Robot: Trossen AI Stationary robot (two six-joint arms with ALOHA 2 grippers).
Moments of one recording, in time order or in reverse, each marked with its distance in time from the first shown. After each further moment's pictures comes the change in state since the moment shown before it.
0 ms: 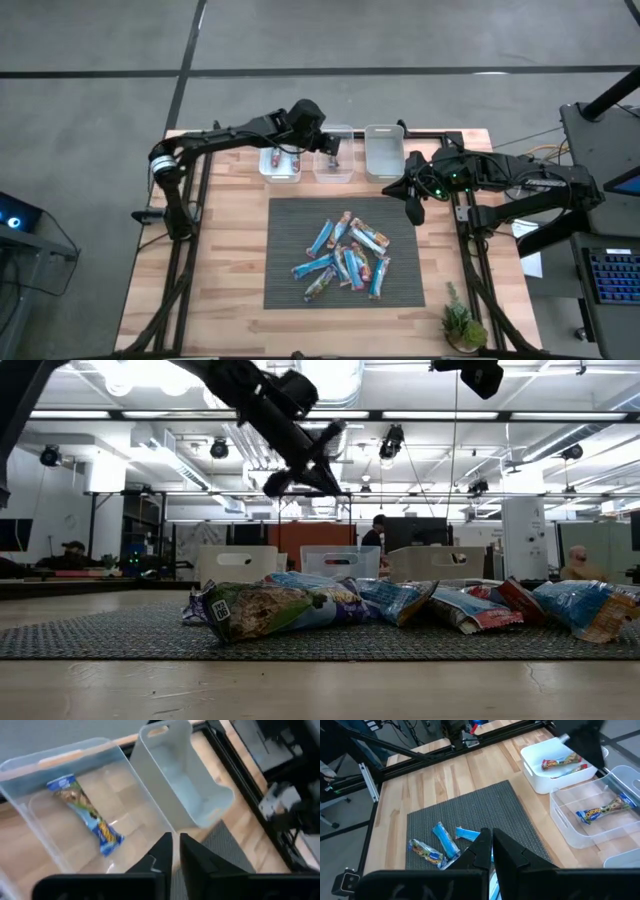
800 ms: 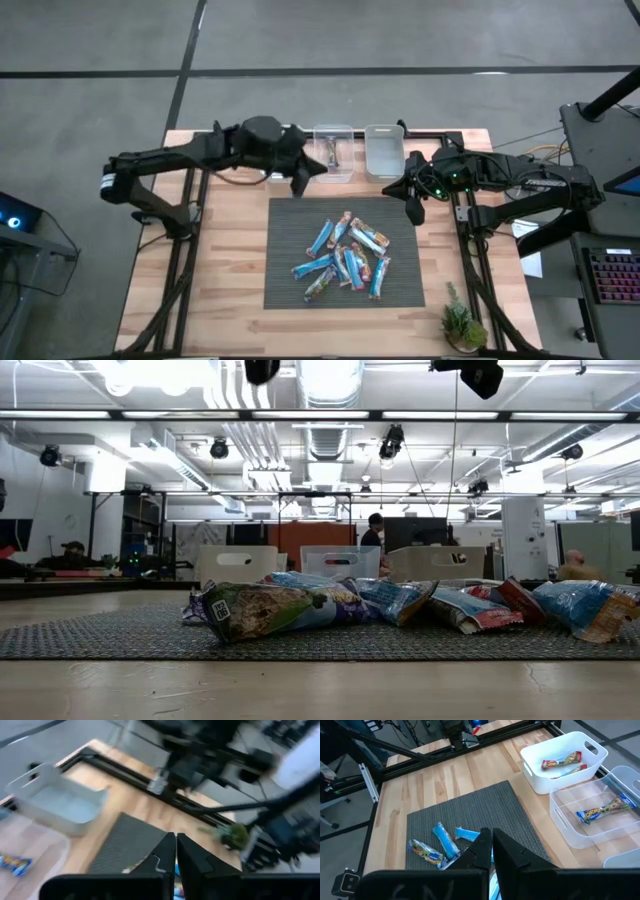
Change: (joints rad) left arm -0.333 -0.386 0.000 -0.099 0.003 0.231; right arm 0.000 0.000 0.000 0.001 0.000 0.000
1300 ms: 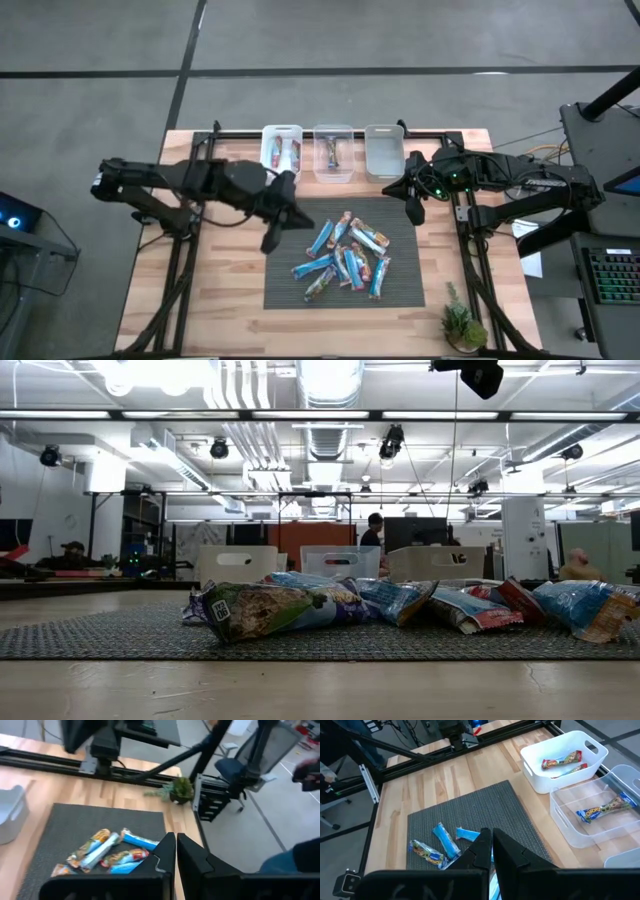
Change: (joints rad) left arm -0.297 -0.049 -0.002 -0.076 -0.002 0.119; right arm 0.000 0.000 0.000 0.000 0.000 0.008
